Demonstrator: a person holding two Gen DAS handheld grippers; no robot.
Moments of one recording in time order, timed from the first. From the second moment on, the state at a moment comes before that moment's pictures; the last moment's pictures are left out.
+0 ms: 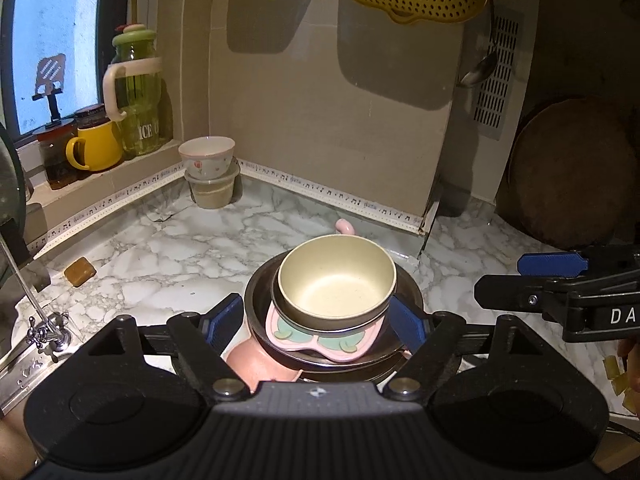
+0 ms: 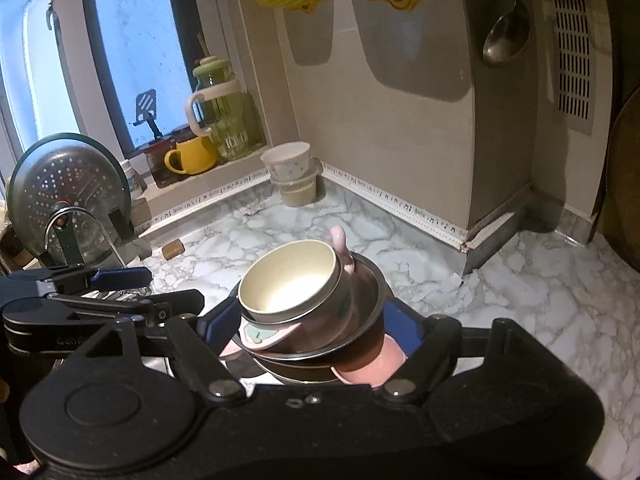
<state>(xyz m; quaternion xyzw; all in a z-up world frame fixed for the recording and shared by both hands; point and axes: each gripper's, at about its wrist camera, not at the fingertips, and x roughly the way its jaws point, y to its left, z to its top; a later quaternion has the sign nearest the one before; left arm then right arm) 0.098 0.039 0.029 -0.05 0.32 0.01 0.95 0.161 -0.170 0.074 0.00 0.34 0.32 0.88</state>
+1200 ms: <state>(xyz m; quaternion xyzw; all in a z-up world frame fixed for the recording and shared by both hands) 0.077 0.032 0.057 -0.07 0.31 0.00 0.95 0.129 -0.185 0.086 0.03 0.31 0.28 0.91</state>
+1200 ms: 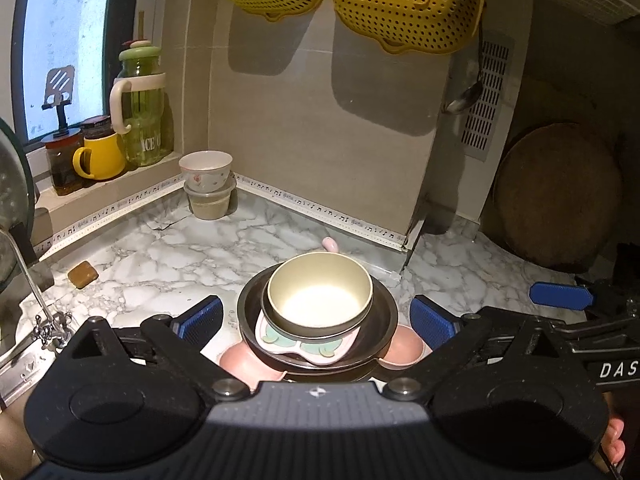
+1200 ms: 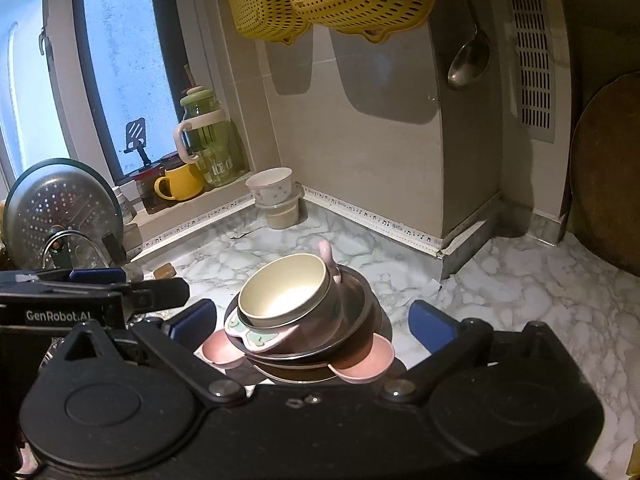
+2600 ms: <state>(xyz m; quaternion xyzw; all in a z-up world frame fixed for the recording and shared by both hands) 0.077 0.028 0.055 -0.06 0.31 0.01 0.95 0.131 -0.184 0.083 0.03 0.32 0.28 0.91</state>
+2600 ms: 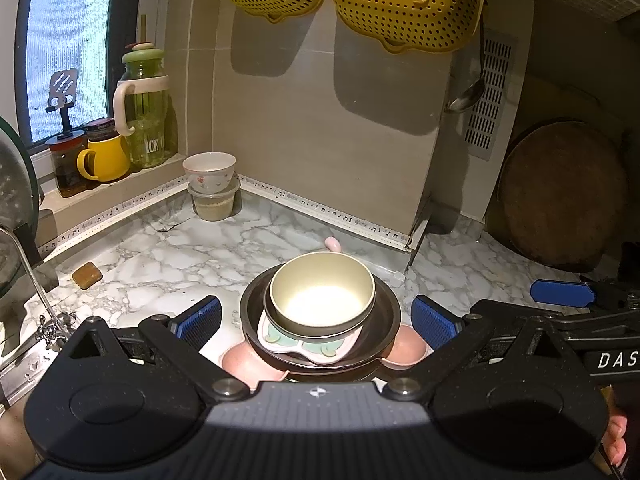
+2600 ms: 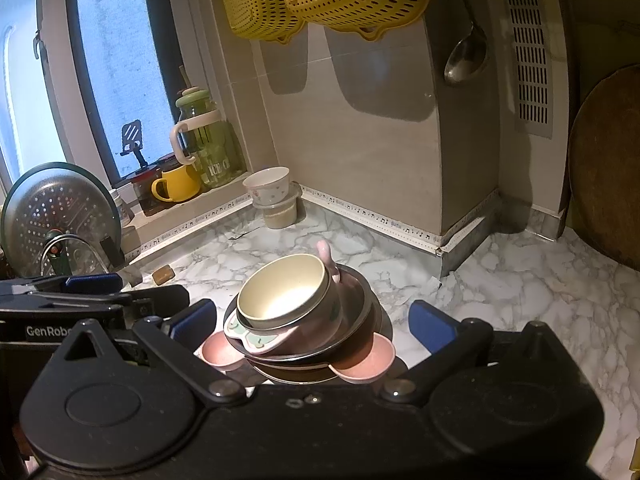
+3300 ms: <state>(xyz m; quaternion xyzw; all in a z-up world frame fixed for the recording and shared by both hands) 0.078 0.028 0.052 -0.07 0.31 0.01 0.95 0.127 -0.183 0.082 0.03 0.32 0.27 0.91</state>
